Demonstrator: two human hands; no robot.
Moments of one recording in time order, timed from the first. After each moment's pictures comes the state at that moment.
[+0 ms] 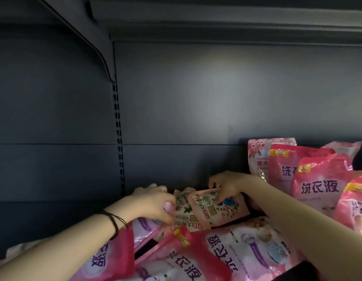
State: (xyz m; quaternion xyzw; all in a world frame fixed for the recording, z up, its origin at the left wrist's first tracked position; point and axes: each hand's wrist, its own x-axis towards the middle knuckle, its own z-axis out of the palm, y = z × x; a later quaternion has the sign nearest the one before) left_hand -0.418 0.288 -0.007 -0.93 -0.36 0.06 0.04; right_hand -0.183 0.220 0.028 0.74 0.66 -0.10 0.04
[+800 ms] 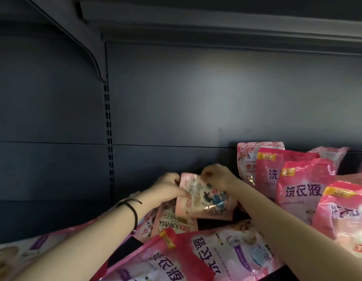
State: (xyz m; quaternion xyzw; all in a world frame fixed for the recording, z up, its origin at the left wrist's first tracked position) left_hand -0.349 0.278 0.002 -0.81 -0.41 -0.22 -0.36; right_hand -0.175 0.223 0.022 0.76 0.61 -0.06 -0.22
